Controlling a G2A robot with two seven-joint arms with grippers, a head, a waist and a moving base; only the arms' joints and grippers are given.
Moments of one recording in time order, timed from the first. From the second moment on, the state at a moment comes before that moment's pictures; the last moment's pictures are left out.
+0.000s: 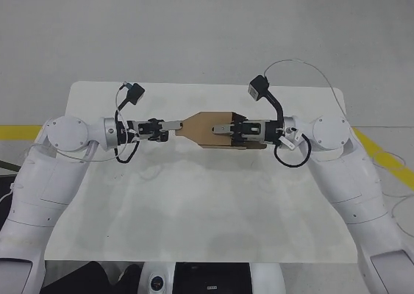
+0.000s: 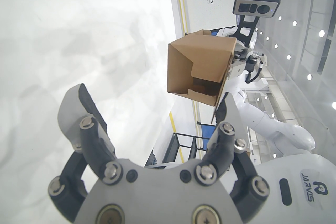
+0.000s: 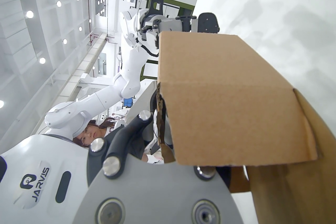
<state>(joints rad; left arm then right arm) 0.84 -0.98 -1.18 -1.41 -0.21 -0.14 -1.12 -0.75 -1.20 1.08 -1.38 0.33 -0.15 1.13</state>
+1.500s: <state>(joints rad) 0.83 -0.99 -1.12 -1.41 -0.31 -0.15 -1.18 -0.71 -1.25 0.98 -1.30 0.58 -0.27 1.19</state>
